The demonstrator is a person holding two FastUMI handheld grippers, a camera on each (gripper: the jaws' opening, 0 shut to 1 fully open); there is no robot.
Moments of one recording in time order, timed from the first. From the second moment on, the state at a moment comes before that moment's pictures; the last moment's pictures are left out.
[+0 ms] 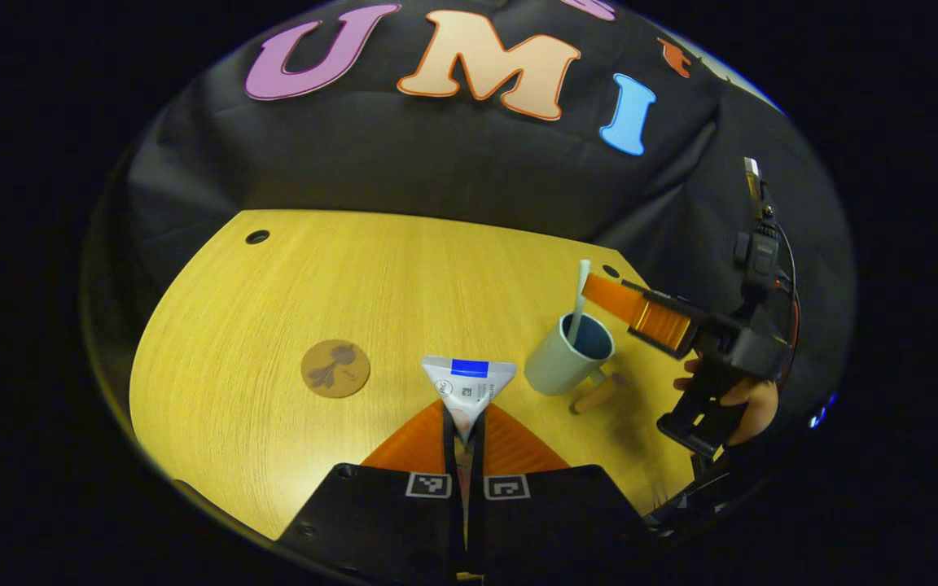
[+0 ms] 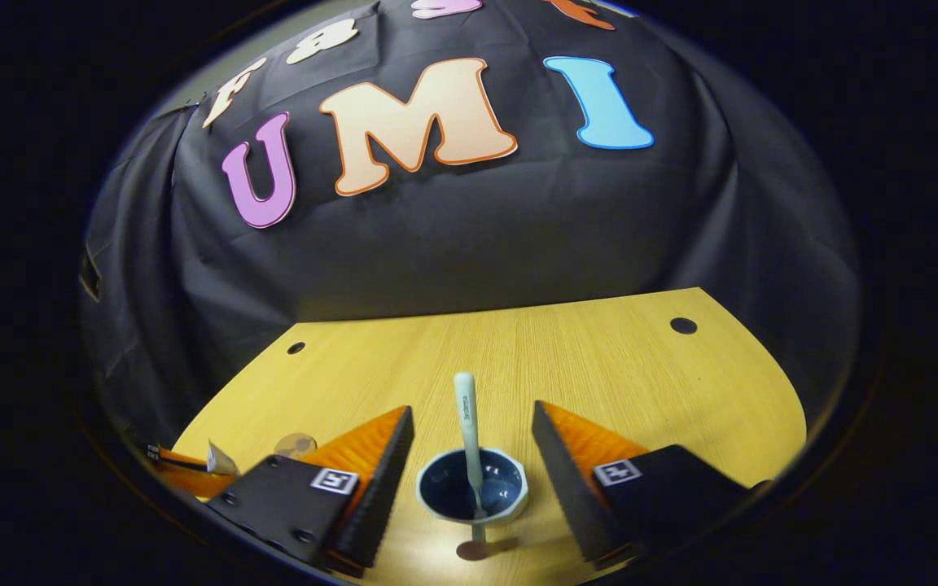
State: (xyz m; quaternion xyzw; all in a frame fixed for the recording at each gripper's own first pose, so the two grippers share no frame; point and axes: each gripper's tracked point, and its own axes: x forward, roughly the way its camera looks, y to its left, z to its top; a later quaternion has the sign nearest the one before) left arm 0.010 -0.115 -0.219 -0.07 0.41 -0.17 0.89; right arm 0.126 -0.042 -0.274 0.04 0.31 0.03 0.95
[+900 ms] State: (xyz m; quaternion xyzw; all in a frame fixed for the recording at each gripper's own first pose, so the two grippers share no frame) left arm 0.106 -0.260 -0.136 -0.12 0.25 -0.33 0.90; right arm 0.011 -0.130 -0.250 0.06 0.33 -0.08 0.94
